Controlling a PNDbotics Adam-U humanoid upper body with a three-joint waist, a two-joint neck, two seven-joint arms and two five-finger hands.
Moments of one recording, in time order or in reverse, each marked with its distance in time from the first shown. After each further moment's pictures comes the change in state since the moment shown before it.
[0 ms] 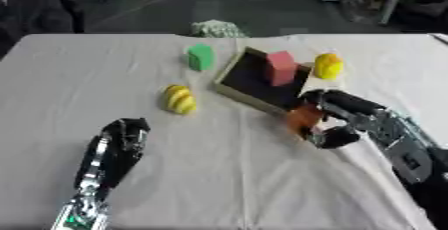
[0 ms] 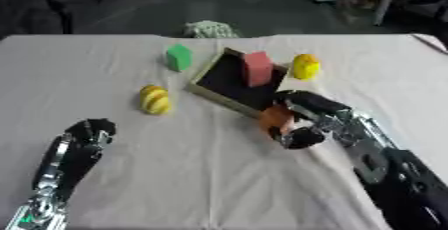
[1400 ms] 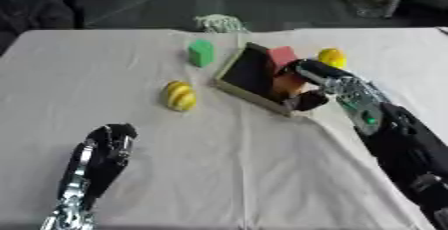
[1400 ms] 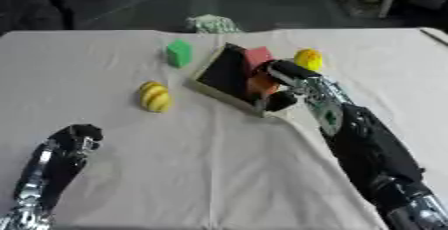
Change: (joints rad) left arm -0.012 -0.001 -0.020 0.000 0.002 0.001 -0.026; right arm -0.172 0.093 -0.105 0.372 0.176 -0.007 -0.018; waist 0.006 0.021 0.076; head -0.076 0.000
